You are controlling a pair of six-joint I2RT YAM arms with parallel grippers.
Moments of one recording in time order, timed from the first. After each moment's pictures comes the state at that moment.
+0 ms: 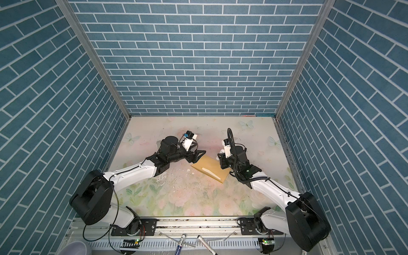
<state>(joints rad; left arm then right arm) -0.63 1.51 0.88 0.27 0.36 -0.09 0.59 1.19 0.61 0.06 -0.06 0.22</state>
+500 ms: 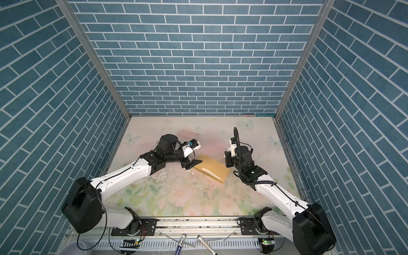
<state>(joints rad) -0.64 1.39 0.93 -0.13 0.49 0.45 0.54 1.10 0.61 -0.02 0.06 0.22</state>
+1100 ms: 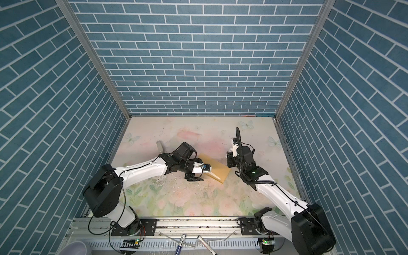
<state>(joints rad) -0.78 1.63 1.01 -0.35 0.43 0.87 0.50 1.10 0.59 -0.01 0.04 0.22</state>
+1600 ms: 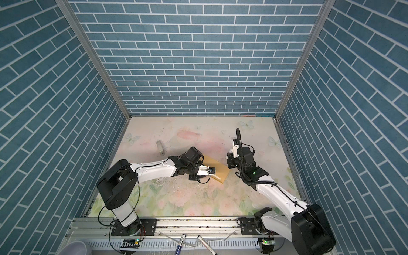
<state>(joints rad) -0.85 1.75 1.03 -0.26 0.20 0.83 0.50 1.09 0.57 -0.01 0.03 0.22</state>
